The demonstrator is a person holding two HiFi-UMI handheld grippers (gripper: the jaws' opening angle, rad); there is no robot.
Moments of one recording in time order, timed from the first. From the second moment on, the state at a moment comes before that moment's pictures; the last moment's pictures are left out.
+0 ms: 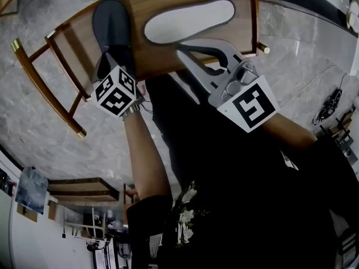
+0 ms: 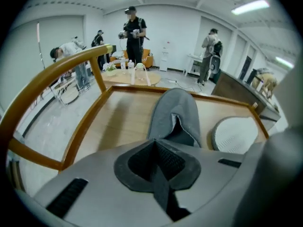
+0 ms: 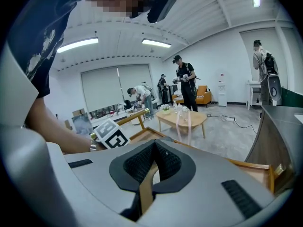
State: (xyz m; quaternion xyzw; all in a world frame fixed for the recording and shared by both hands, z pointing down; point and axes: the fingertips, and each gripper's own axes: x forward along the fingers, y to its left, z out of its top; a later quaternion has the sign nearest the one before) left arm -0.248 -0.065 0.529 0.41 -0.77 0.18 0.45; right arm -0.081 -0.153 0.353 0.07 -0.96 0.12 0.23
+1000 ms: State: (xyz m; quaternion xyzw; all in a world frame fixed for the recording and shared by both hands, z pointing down) left arm -0.176 -0.027 0.535 0.49 -0.66 0.19 0.53; right arm -0.077 -0.140 0.362 0.09 -0.96 0.14 0.22
